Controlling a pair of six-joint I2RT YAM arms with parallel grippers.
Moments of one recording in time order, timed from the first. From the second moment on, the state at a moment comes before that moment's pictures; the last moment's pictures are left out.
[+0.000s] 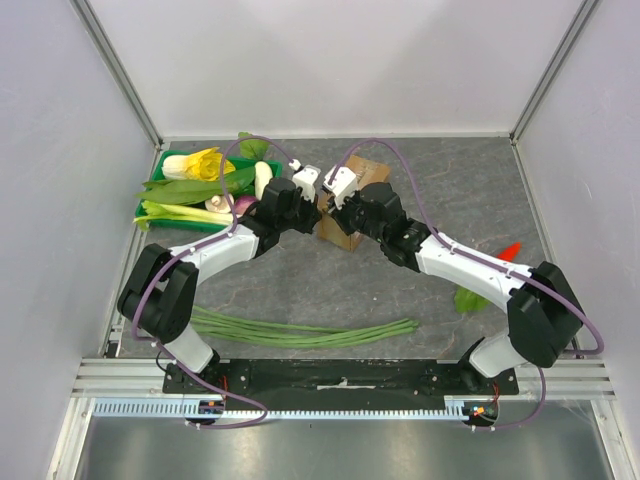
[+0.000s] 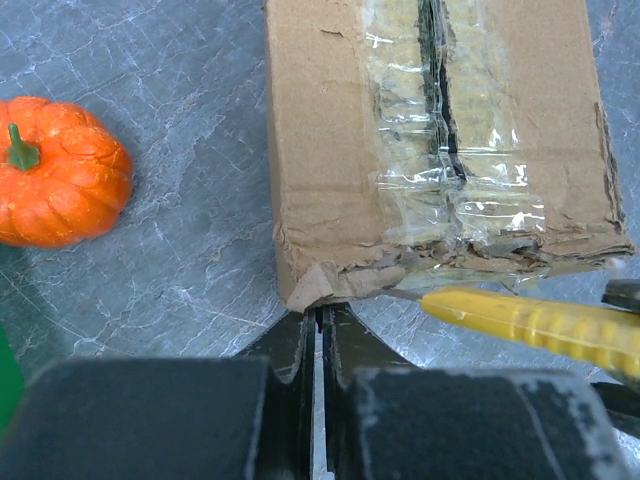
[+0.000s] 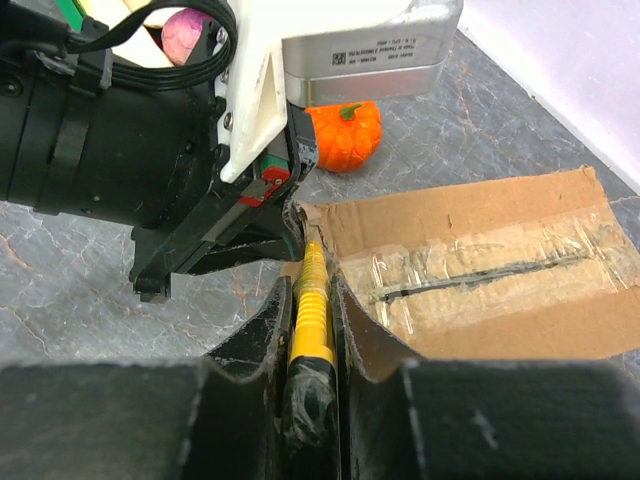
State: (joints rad) left arm -0.54 1.63 0.99 0.12 0.13 -0.10; right arm 0.74 1.49 1.04 0.13 -0.01 -0.19
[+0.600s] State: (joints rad) left arm -0.54 1.63 0.99 0.12 0.13 -0.07; right arm 0.74 1.48 1.04 0.18 0.03 -0.20
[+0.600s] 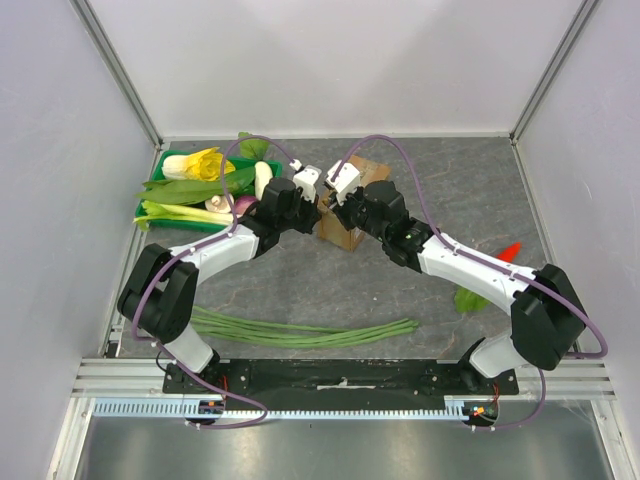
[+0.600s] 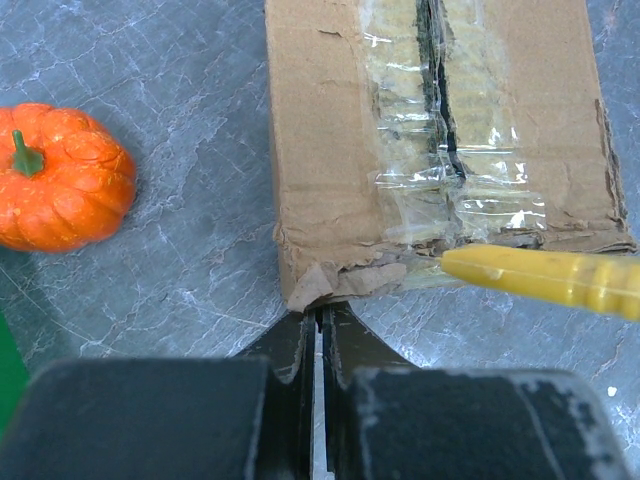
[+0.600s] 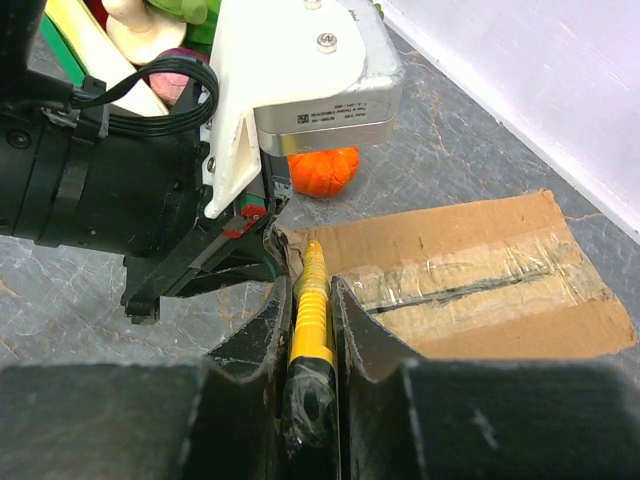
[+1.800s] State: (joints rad) left arm -0.56 1.63 0.99 0.12 0.03 -0.12; right arm 0.74 1.29 0.85 0.14 0.06 -0.17
